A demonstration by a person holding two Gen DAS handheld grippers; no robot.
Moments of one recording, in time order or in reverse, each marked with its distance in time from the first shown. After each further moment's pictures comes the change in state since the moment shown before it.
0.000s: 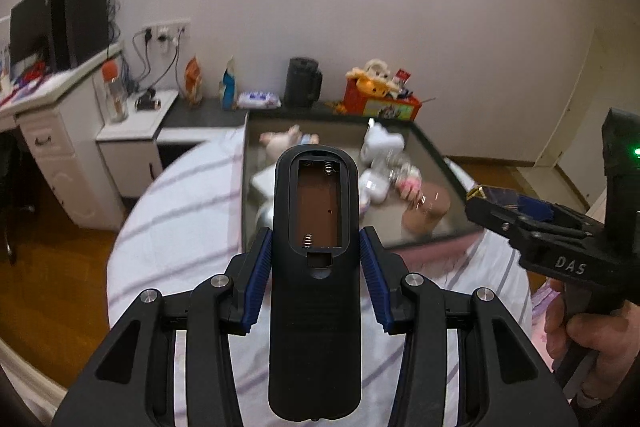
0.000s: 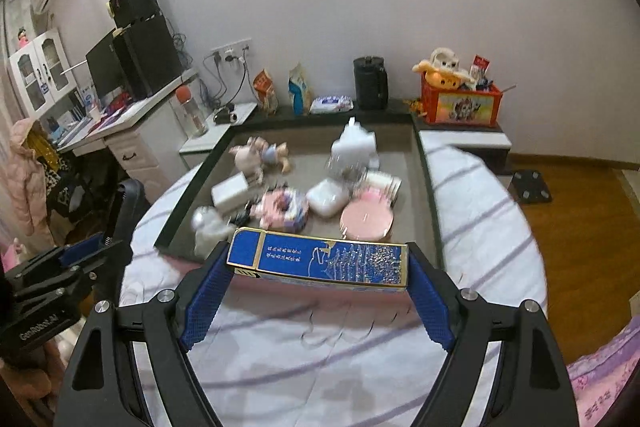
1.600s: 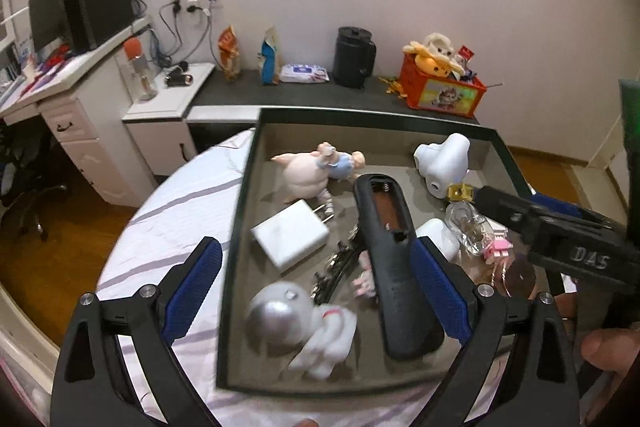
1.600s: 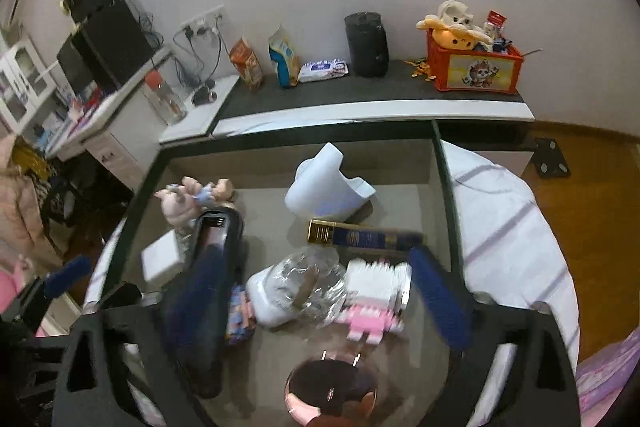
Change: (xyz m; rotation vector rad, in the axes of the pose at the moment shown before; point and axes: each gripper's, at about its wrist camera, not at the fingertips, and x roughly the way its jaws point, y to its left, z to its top) left arm 0.109 0.000 0.051 -0.070 0.134 0.207; right arm 0.116 -0.042 0.065 0.081 0.170 0.032
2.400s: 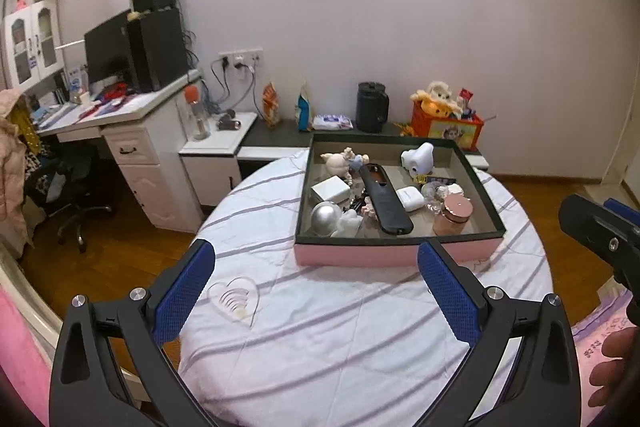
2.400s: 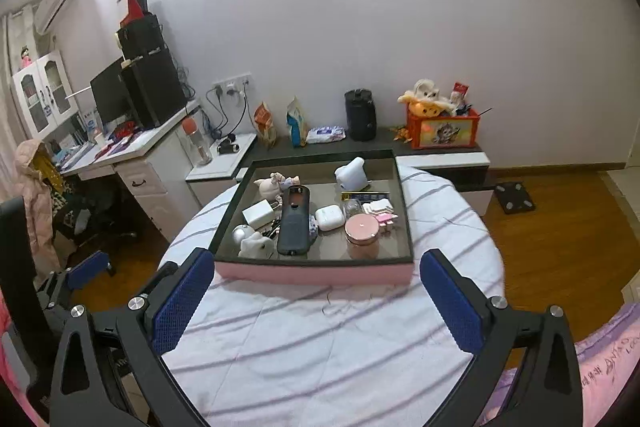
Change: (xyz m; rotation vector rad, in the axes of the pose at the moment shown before) left arm -0.189 0.002 -0.100 0.005 -0.221 0.112; right arm -0.212 0.067 -0.117 -0.049 -0.270 -0.055
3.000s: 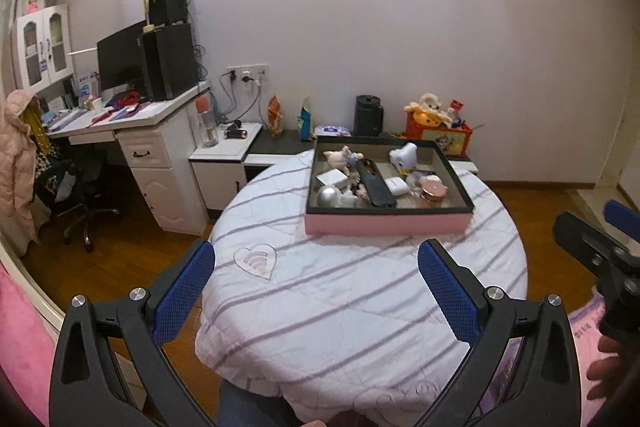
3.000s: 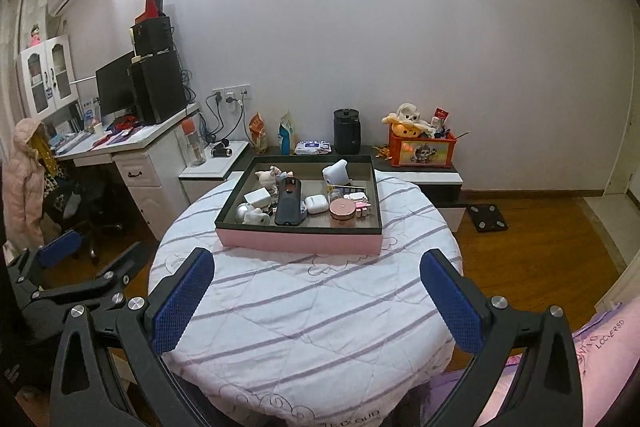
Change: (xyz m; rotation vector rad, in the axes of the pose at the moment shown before) left arm -0.087 0.008 -0.040 0.006 -0.044 -0.016; right arm -0.080 0.014 -0.047 -0.082 -0.066 -0.071
